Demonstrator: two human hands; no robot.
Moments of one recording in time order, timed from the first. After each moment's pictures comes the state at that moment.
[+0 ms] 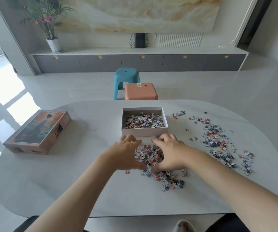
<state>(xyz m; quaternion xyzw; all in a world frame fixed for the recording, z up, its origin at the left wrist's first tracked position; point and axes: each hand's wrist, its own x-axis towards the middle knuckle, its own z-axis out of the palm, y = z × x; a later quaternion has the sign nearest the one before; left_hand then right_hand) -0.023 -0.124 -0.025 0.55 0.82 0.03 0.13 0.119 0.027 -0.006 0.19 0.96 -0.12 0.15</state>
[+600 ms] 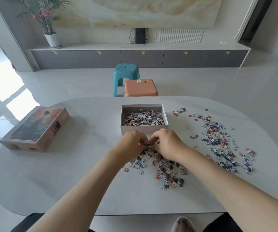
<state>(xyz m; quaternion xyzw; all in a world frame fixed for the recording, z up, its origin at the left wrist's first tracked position) -0.015 -0.093 -0.030 0.49 0.83 0.23 0.11 0.098 0.026 -0.020 0.25 0.93 -0.28 -0.03</state>
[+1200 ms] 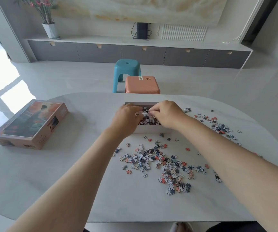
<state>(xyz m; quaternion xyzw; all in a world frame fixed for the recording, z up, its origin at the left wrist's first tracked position) -0.084 -0.064 -0.016 0.45 0.84 0.31 0.00 0.027 0.065 0.021 0.22 0.95 -0.20 -0.09</state>
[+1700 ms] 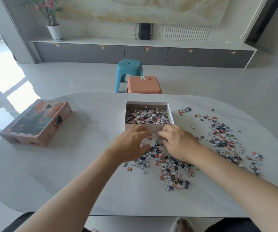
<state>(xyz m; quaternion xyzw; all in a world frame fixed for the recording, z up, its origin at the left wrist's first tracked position) -0.037 -0.106 -0.046 0.60 0.78 0.18 0.01 0.104 0.048 -0.028 0.14 0.99 -0.07 -0.03</state>
